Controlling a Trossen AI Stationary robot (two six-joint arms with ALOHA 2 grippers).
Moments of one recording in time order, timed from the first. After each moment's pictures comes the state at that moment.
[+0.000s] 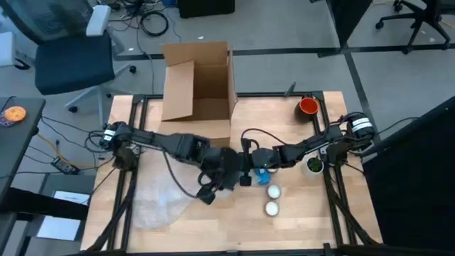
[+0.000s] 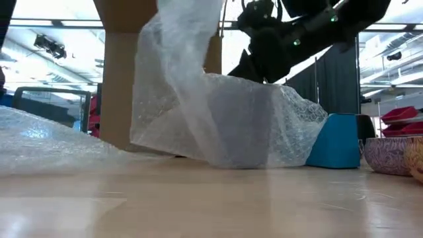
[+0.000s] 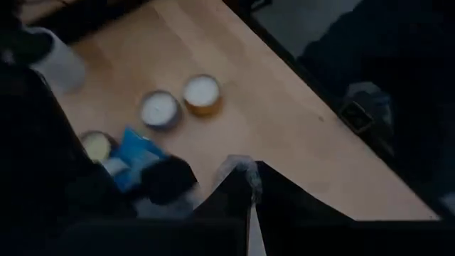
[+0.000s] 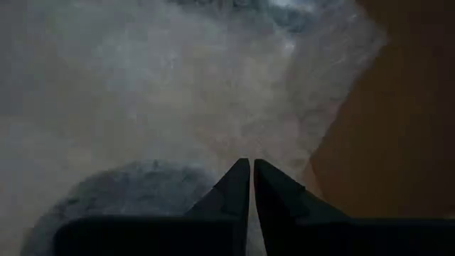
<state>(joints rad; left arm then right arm) -0.21 1.79 1.83 -0.85 0.23 0.36 0.15 1.67 0.81 0.44 0.31 -0.11</state>
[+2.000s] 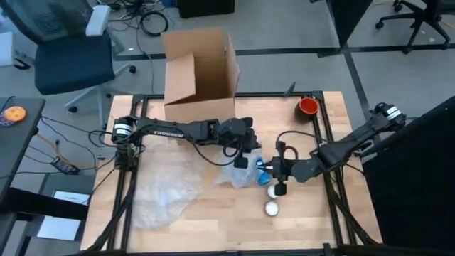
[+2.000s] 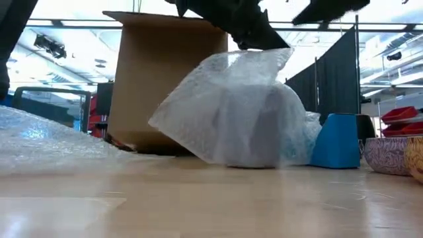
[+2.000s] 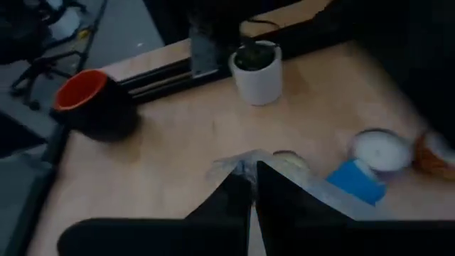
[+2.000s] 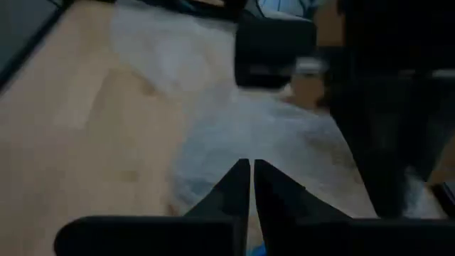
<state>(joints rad) 0.02 1.87 1.55 -0.15 0.04 0.28 0.48 1.22 0.83 -0.21 0.63 0.08</state>
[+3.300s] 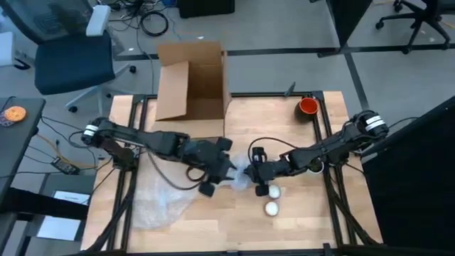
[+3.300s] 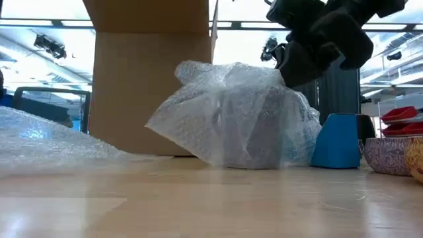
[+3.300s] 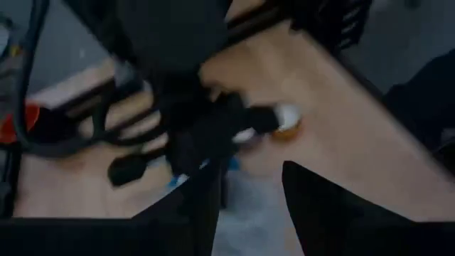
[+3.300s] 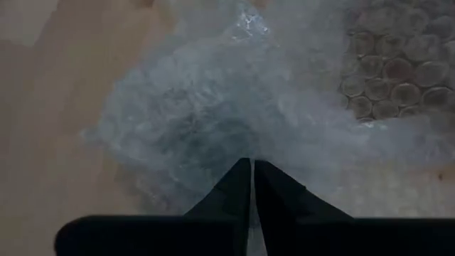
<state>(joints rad) -0.28 1.56 1.56 -0.60 -0.04 0.23 0.33 1.52 0.89 -0.15 0.35 -0.01</state>
